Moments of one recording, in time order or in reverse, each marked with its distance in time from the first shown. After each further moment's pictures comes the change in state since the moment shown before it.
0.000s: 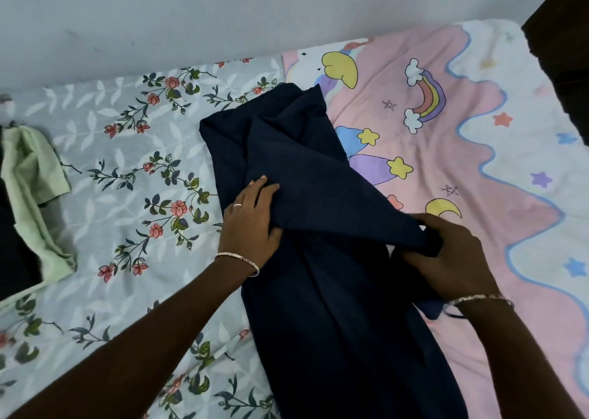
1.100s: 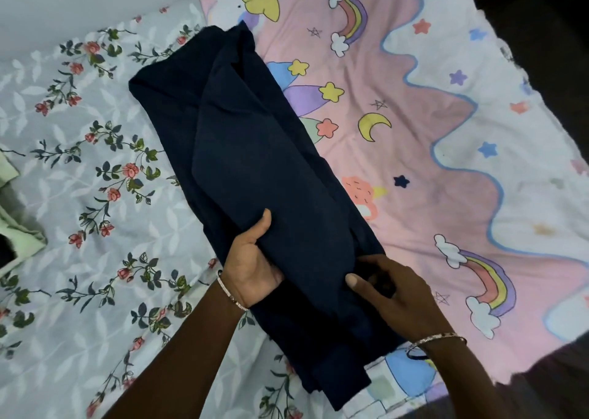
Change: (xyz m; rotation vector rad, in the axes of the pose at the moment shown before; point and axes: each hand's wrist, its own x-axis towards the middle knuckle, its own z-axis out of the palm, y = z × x) left_hand -0.140 0.107 0.006 -1.787 -0.627 -0.956; right_hand -0.179 0.086 0.037 0.112 -0.145 0.209
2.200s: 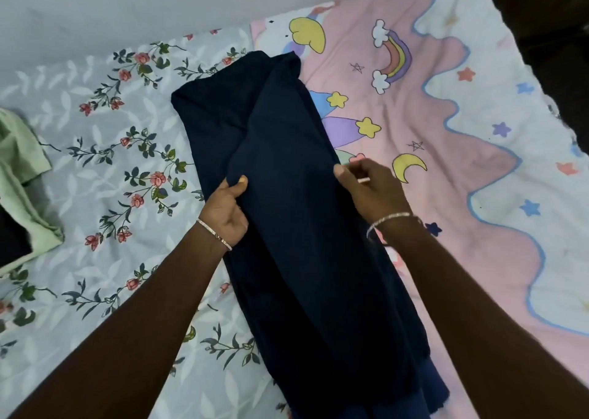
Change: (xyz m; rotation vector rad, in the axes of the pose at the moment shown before) left_hand 0.056 0.121 -0.019 -0.078 0.265 0.452; right_hand 0.166 -0.133 -0.014 0.277 0.112 -0.188
